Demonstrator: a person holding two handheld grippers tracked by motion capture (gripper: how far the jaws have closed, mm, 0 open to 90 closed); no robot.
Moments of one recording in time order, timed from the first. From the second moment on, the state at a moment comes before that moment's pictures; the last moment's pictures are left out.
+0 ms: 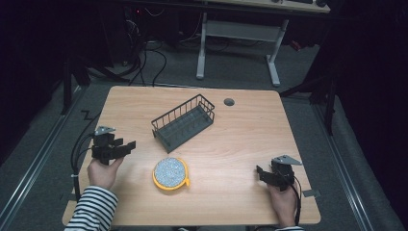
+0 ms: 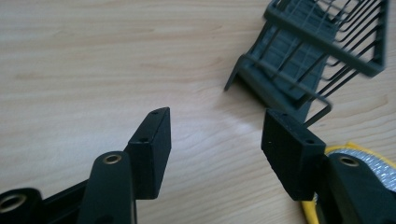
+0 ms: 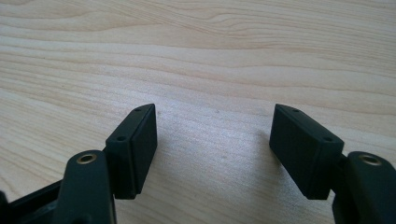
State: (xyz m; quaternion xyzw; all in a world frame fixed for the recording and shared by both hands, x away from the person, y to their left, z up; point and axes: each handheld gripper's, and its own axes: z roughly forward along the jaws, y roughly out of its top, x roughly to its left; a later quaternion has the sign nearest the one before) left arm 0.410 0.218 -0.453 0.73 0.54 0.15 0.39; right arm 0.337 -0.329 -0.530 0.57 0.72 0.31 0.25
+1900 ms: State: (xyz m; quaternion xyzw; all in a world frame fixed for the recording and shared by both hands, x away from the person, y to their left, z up) left arm 0.494 0.124 -0.438 0.78 0.51 0.15 0.32; right arm 0.336 -0.328 -0.530 0.57 0.72 0.30 0.25
